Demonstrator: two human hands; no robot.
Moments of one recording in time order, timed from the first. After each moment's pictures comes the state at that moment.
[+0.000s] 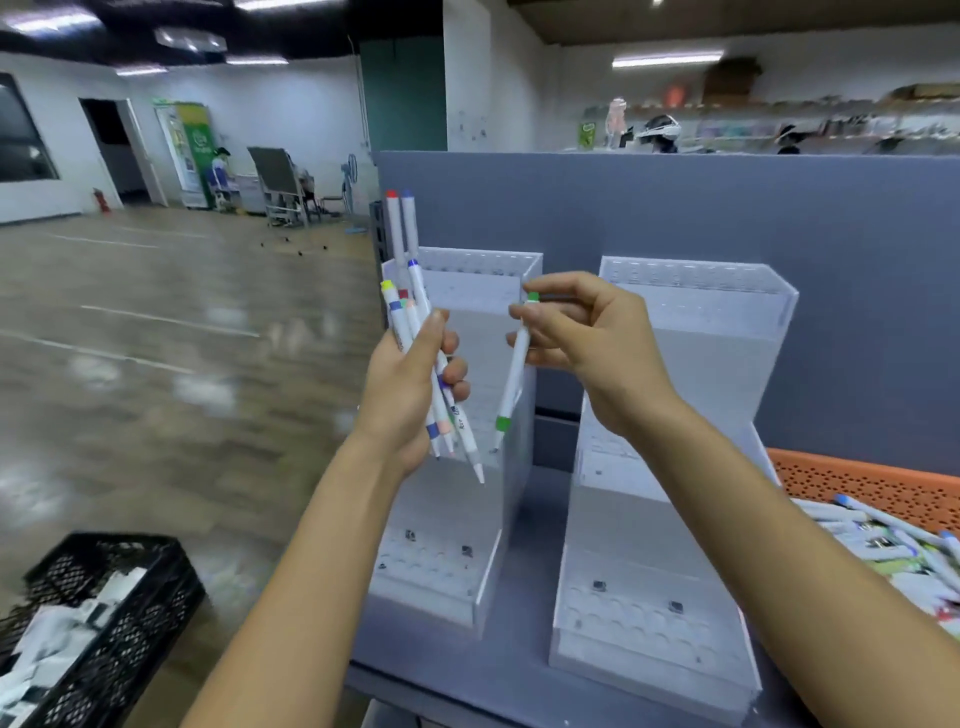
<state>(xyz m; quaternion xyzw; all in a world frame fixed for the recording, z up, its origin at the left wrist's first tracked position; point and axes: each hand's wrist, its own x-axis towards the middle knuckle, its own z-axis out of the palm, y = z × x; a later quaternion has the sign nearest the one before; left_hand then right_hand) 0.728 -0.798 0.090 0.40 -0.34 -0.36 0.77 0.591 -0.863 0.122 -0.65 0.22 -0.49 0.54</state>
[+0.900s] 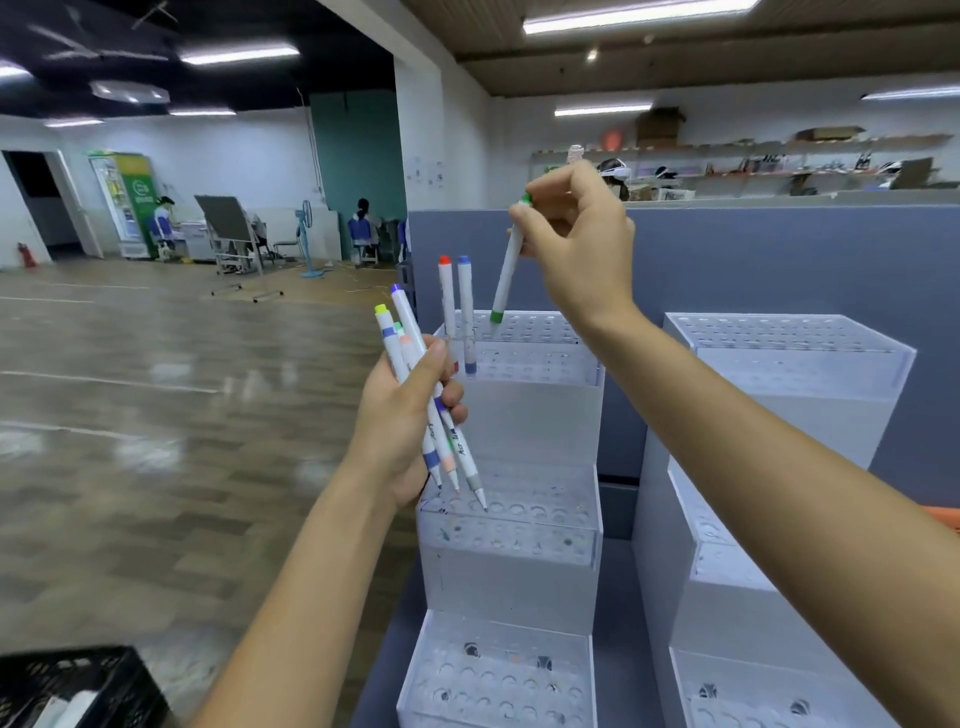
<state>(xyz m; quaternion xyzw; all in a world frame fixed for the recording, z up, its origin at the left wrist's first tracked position) 0.829 -0.832 0.106 0.36 -0.40 -0.39 0.75 0.715 -0.936 0.192 -0.69 0.23 -0.65 0.21</state>
